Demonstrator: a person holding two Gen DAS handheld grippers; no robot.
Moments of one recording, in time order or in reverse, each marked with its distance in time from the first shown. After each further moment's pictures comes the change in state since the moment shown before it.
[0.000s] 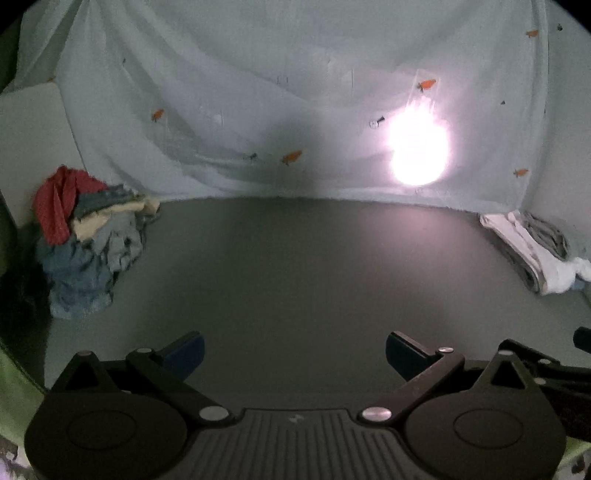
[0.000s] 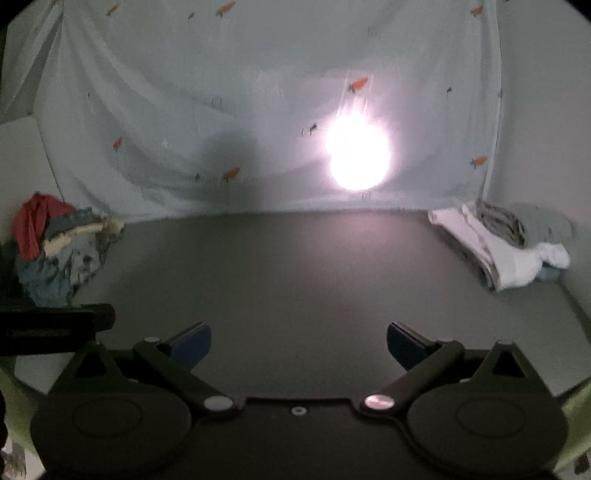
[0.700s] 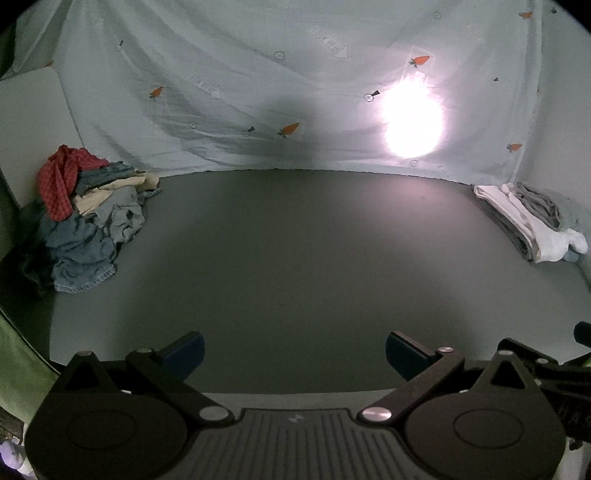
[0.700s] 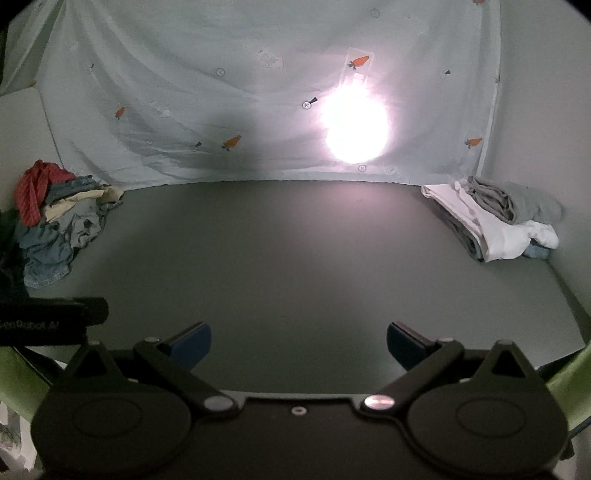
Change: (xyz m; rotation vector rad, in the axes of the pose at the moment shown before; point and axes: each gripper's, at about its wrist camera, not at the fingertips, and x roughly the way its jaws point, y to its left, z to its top) left arm -0.024 0.007 -0.028 0.028 0.057 -0.008; right arm -0.022 0.010 -0.032 -0.017 0.057 -0.022
